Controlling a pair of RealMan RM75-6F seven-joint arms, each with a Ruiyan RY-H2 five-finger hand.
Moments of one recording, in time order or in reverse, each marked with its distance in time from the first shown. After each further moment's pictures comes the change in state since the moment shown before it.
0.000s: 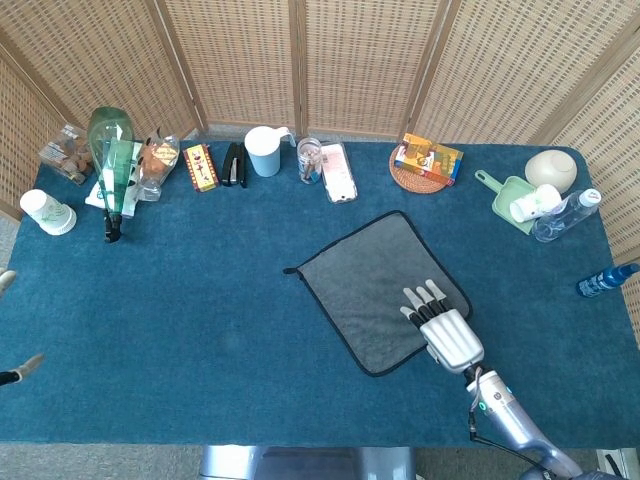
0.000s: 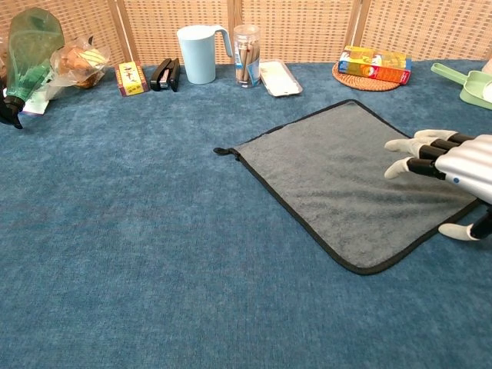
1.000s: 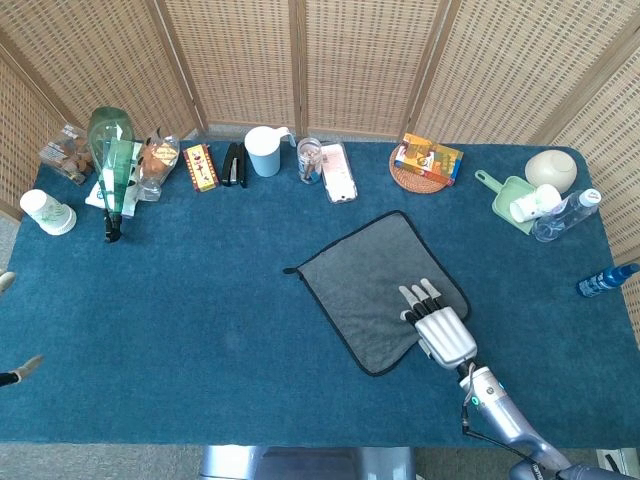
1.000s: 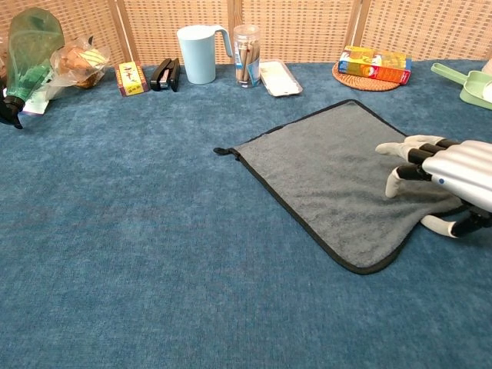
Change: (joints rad) left arm 0.002 0.000 0.003 -0.002 -0.003 -0.004 0.004; right arm 0.024 -0.053 0.000 0.051 0.028 -0.005 0.061
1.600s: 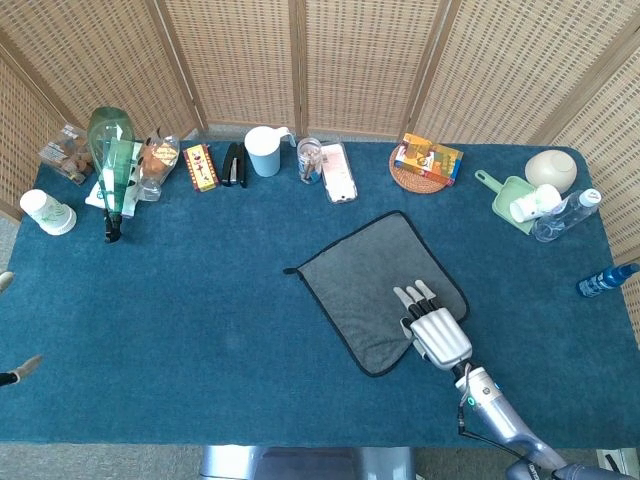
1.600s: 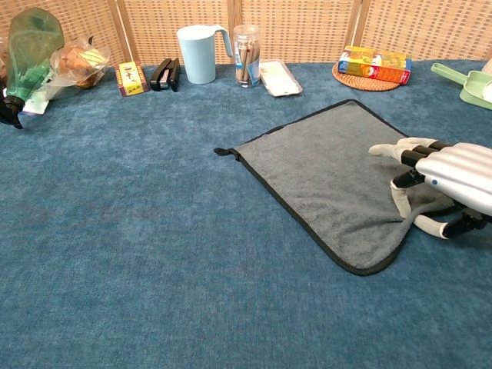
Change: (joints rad) left arm 0.002 0.005 0.000 0.002 0.001 0.002 -0.012; right arm 0.010 -0.013 -0.004 0.000 0.003 0.000 0.031
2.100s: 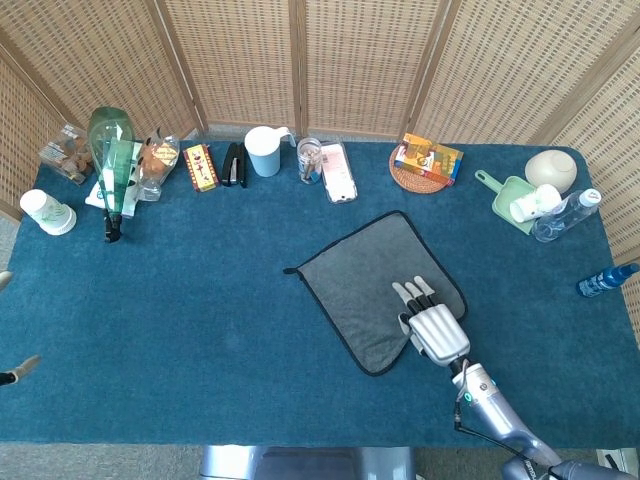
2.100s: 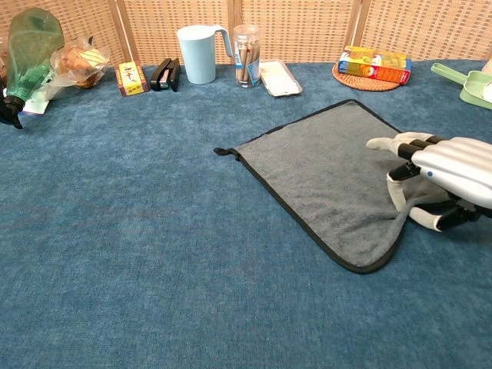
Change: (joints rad) left arm 0.000 0.007 0.000 0.004 0.001 -0.003 -0.018; right arm 0.011 -0.003 0.021 -0.023 0.035 -0.011 -0.008
